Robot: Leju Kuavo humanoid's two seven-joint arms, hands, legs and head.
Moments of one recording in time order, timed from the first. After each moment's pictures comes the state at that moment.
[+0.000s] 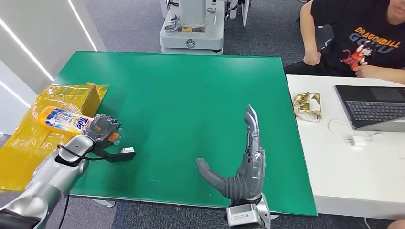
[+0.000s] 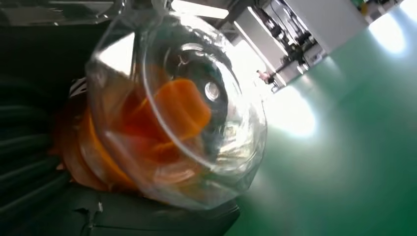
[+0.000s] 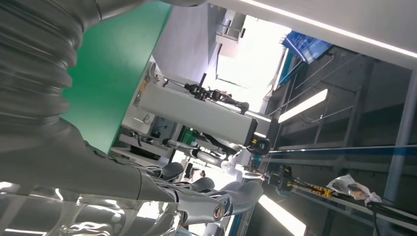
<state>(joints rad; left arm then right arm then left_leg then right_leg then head) -0.59 0.37 -0.43 -0.67 -1.45 0.29 -0.26 -0.11 0.10 0.59 -1.56 0.39 -0.60 -0.50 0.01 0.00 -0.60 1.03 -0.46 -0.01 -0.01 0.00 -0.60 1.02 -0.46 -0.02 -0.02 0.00</state>
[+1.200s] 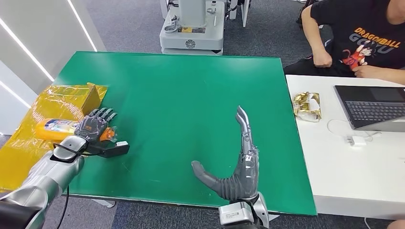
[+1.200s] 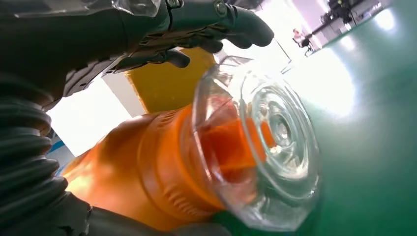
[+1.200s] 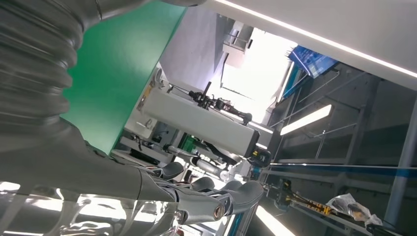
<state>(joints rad) -0.66 0.37 -0.45 -0.46 -1.32 0.35 -0.24 -0.11 0.10 0.59 -1.55 0.44 -0.54 -0.47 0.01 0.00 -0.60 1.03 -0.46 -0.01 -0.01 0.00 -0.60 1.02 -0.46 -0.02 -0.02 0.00</state>
